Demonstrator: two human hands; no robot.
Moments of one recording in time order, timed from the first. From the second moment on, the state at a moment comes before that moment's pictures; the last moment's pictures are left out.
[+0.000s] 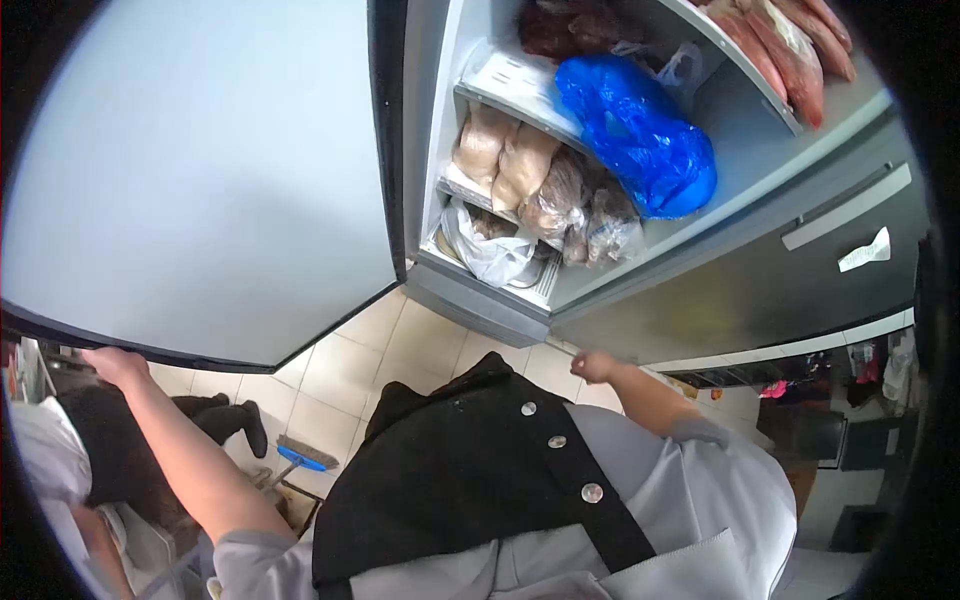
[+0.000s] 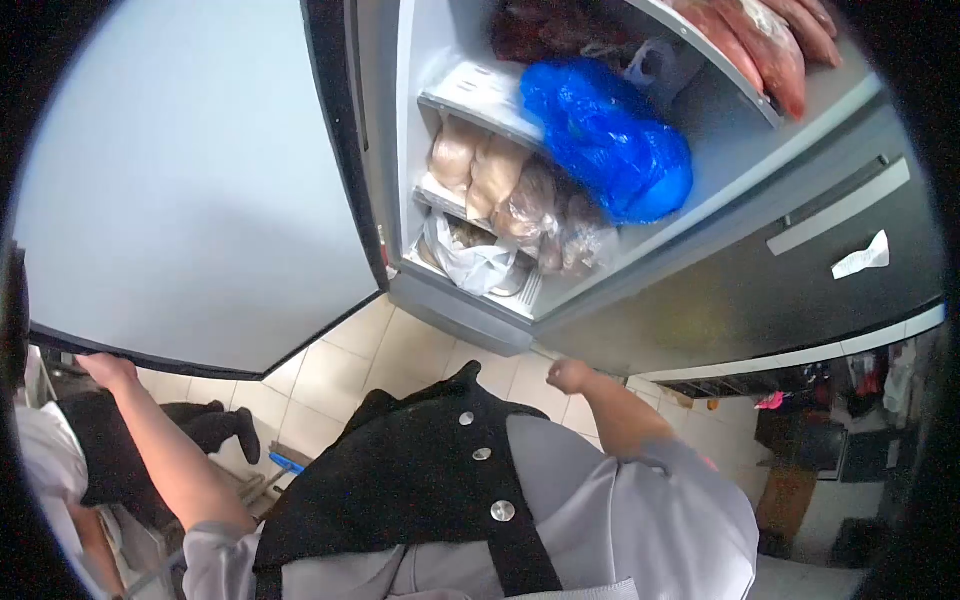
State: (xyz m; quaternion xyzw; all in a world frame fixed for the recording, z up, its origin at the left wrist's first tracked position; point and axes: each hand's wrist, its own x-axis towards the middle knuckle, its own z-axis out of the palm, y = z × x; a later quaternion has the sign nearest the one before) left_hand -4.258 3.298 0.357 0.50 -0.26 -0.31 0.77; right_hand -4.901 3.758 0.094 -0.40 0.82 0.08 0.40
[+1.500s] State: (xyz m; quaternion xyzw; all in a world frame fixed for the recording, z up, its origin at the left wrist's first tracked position) left_hand -4.267 4.001 0.023 0.82 -0.39 -0.41 -0.14; right_hand -4.686 3.648 0.037 -0.75 0.45 0.18 0.45
